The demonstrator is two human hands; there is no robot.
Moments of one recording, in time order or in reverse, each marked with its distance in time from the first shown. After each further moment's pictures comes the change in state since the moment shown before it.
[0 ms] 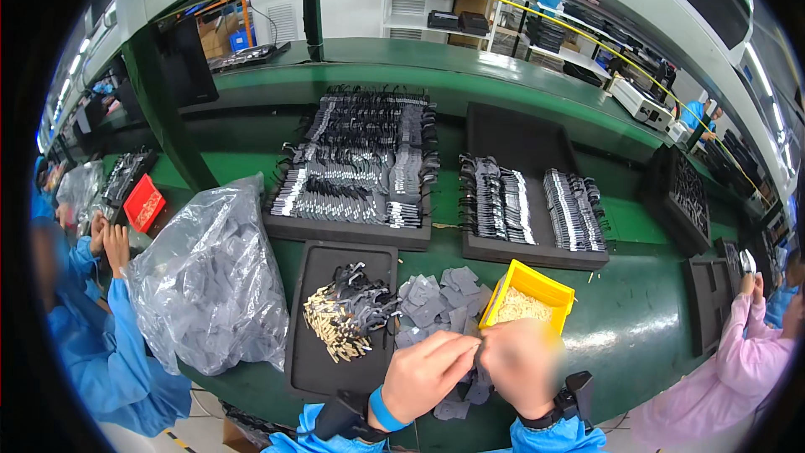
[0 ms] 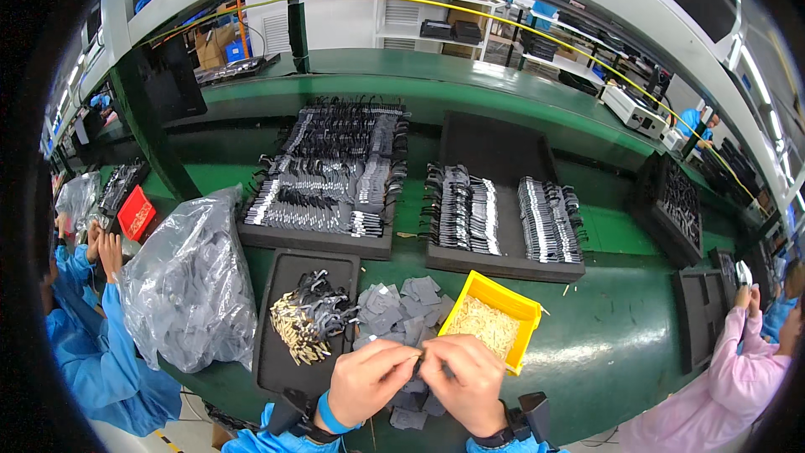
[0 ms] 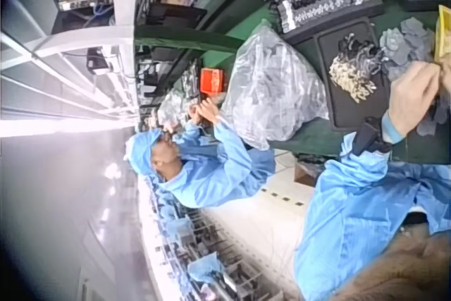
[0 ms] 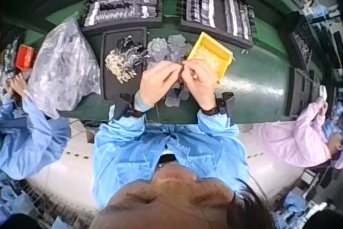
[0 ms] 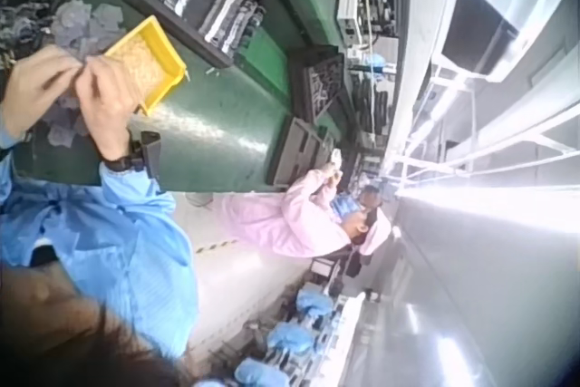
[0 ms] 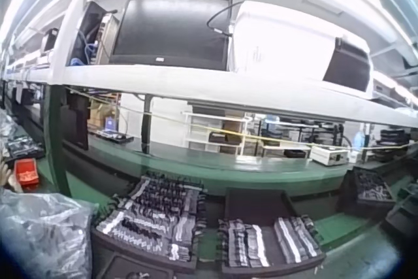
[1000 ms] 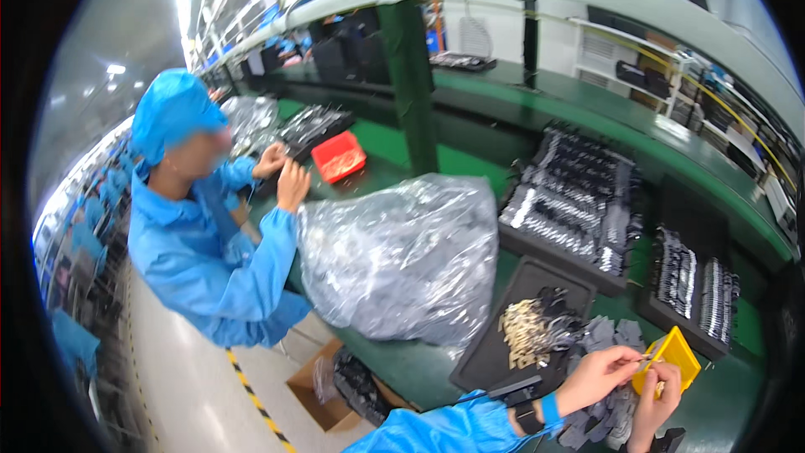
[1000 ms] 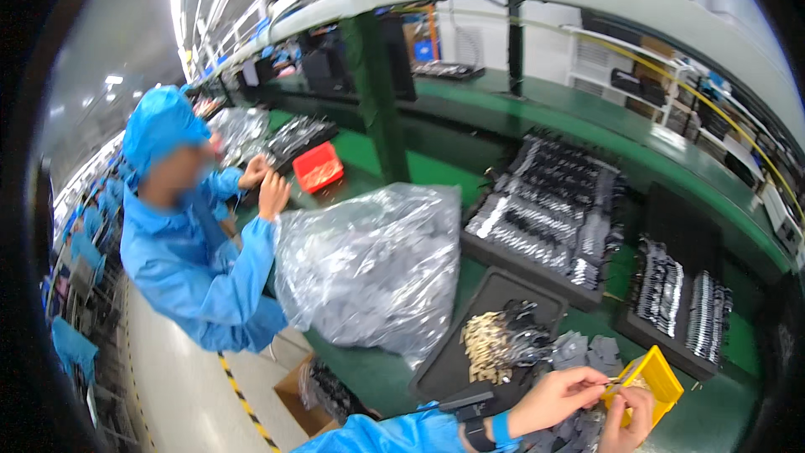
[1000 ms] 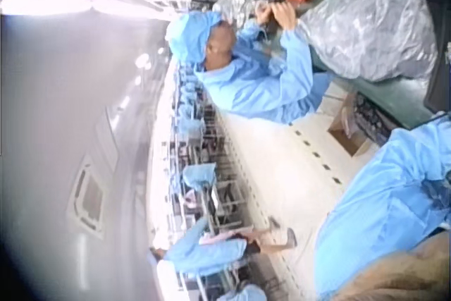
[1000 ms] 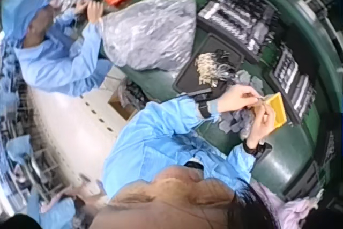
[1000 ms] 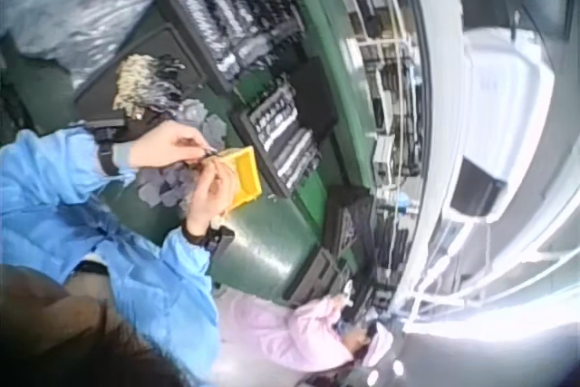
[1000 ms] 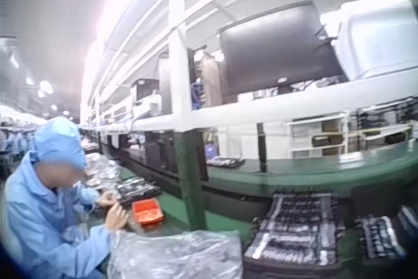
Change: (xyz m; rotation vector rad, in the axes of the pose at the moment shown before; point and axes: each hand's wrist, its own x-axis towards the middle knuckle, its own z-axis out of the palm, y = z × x) left_hand -0.005 -0.026 0.032 -1.009 -0.015 -0.600; right_hand -0.013 0.013 0.011 -0.016 0.066 0.113
